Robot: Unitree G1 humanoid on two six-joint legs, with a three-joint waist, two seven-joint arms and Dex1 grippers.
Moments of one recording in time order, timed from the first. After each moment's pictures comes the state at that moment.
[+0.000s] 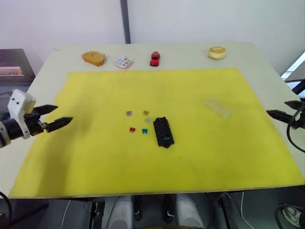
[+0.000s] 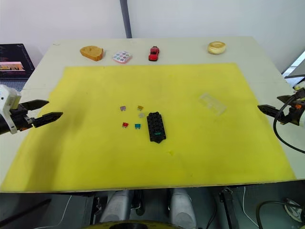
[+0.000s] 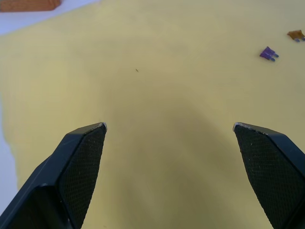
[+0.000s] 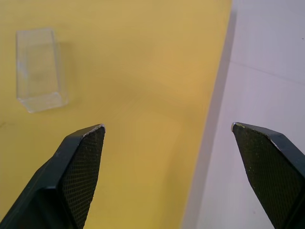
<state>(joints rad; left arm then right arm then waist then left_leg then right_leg) -0.24 0.99 0.37 0.24 -0.47 0.42 -1.06 -0.43 -1.12 -0.32 0.63 0.32 0.33 1.05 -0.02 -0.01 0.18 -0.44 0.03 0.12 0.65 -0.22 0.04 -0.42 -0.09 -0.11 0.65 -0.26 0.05</state>
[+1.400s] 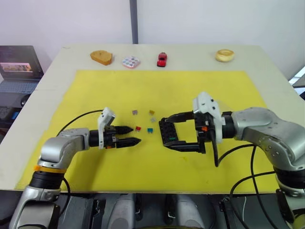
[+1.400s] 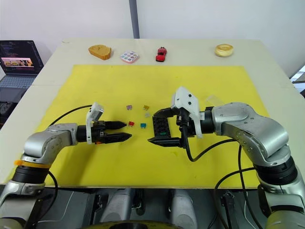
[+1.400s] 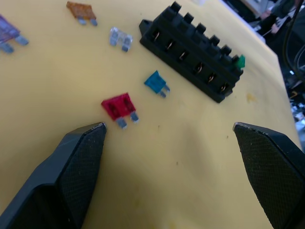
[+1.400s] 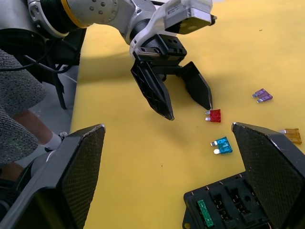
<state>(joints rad) -0.41 0.59 -0.05 0.00 -0.60 0.81 -1.05 -0.55 -0.79 0.07 -0.54 0.76 0.95 0.92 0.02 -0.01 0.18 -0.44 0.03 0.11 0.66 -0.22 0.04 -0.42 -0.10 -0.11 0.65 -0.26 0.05</state>
